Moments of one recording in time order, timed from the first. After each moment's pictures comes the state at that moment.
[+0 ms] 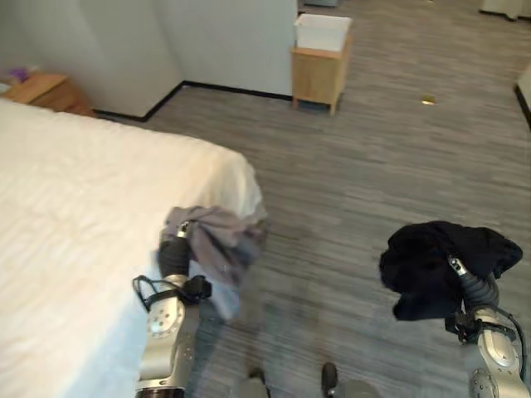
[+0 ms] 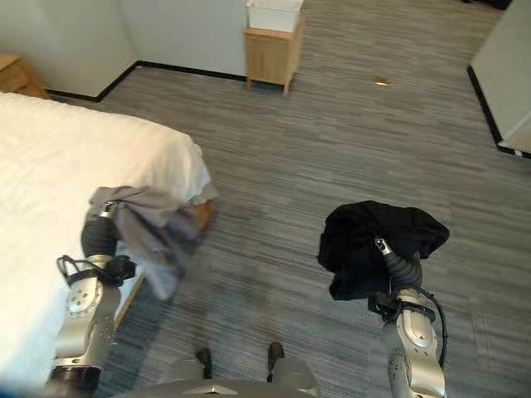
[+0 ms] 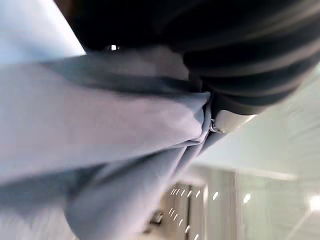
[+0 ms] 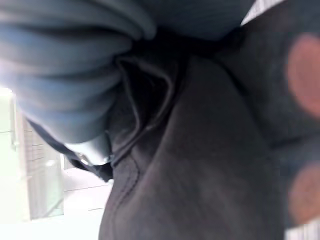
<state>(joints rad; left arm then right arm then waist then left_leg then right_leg) 0.14 0.25 0.08 -0.06 -0.43 -0.14 0.09 0.24 -0.28 -0.15 -0.04 0.44 -0.10 -0.06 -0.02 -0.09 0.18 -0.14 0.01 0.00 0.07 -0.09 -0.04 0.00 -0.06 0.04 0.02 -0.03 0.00</state>
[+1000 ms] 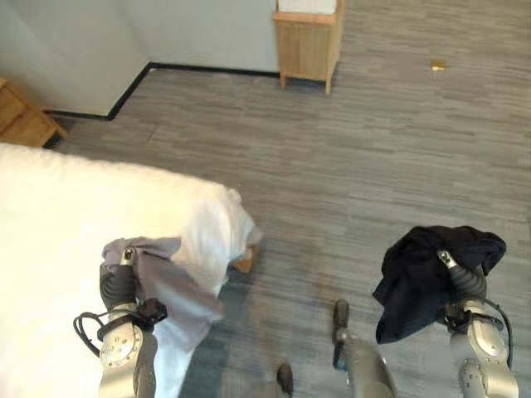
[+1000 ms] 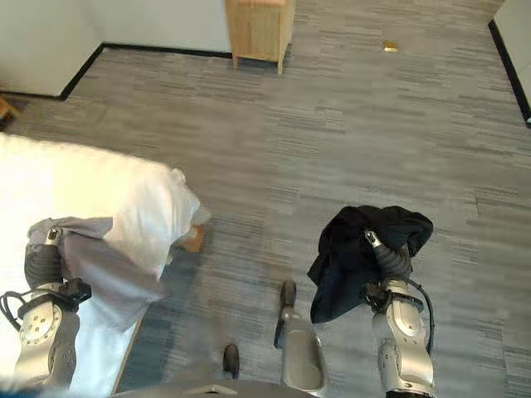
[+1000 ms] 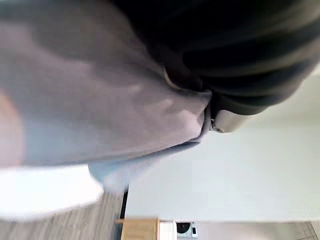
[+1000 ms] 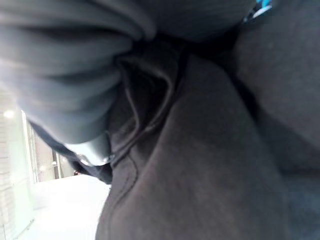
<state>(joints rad) 0.24 0.29 0.29 0.01 -0.41 -0.16 0.21 0.20 -0.25 -0.19 -0.02 0.43 -0.08 -0.06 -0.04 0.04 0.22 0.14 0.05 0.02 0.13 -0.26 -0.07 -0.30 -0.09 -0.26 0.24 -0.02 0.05</state>
